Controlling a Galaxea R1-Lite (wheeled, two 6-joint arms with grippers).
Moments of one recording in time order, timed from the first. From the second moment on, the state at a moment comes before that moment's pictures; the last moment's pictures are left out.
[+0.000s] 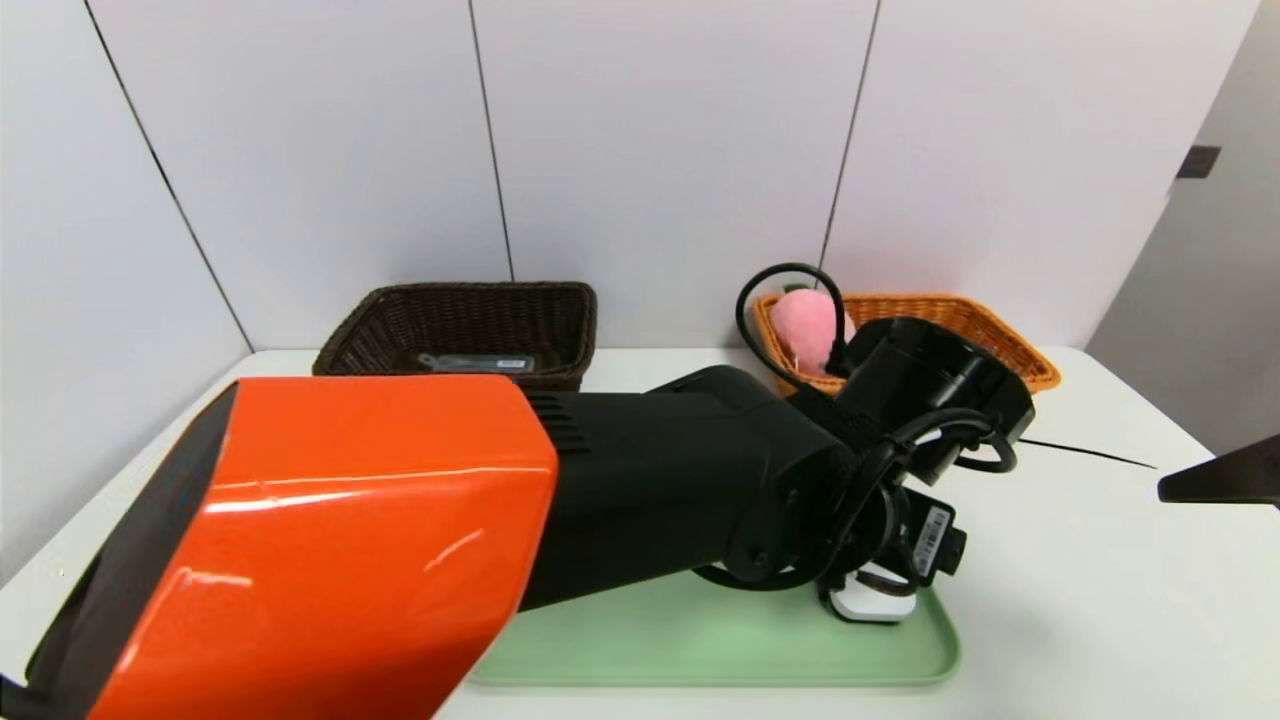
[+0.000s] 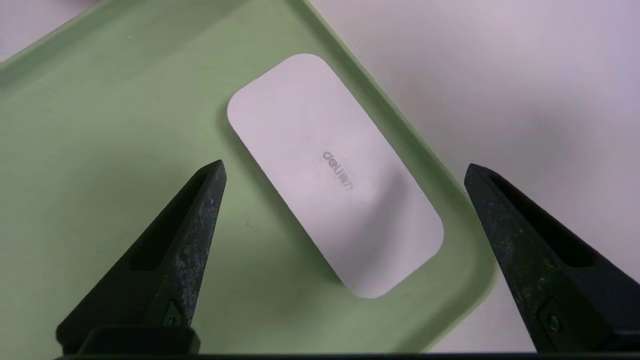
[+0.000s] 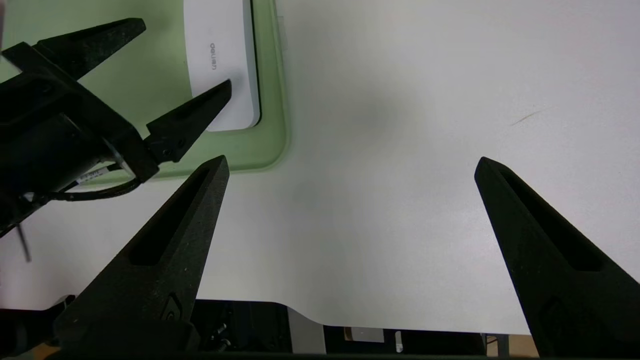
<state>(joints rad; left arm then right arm) -1.08 2.29 -1.97 0.35 0.26 -0.30 0.06 1.22 -1.26 0.95 0.11 0.27</state>
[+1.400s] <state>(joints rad) -1.07 2.41 -1.97 0.28 0.33 -0.30 0.04 1.22 -1.26 0.95 0.11 0.27</state>
